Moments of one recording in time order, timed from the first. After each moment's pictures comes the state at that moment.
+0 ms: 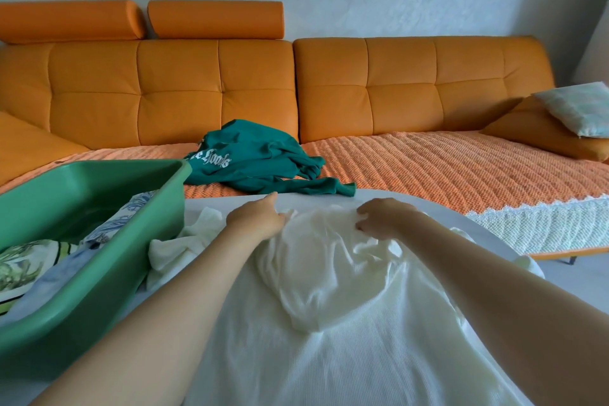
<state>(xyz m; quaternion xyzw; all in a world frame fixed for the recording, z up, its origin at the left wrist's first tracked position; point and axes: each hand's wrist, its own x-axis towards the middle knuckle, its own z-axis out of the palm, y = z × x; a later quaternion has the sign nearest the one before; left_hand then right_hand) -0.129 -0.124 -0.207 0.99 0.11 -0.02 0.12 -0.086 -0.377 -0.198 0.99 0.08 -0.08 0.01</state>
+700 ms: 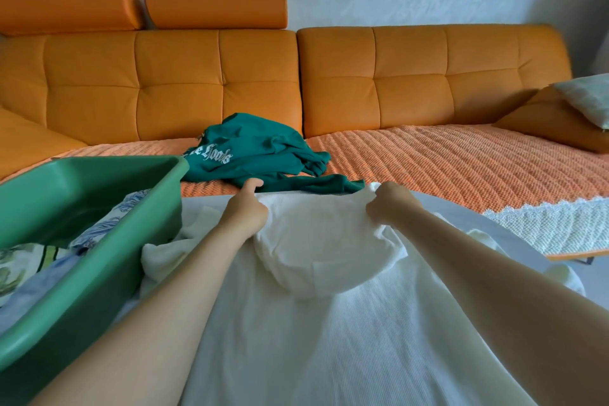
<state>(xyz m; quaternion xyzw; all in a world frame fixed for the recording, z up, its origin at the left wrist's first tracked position) -0.109 -0.097 -0.222 0.91 0.15 0.10 0.38 -0.047 -0.361 -0.213 0.97 -0.08 -0.02 -0.21</state>
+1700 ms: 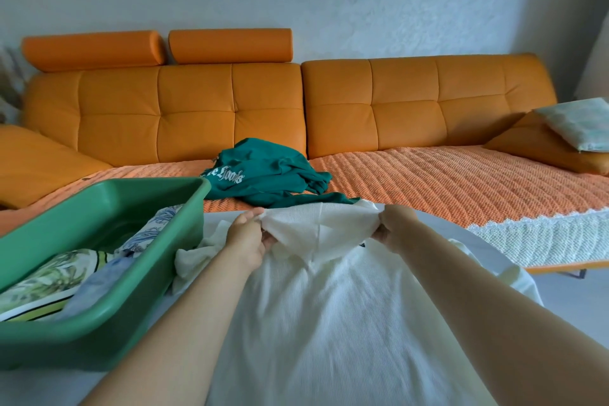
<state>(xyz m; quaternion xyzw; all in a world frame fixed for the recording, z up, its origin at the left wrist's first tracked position) -0.183 -0.127 -0.190 0.53 0.25 0.11 0.81 -0.123 -0.363 -0.170 0.61 -0.23 -0.04 -0.76</state>
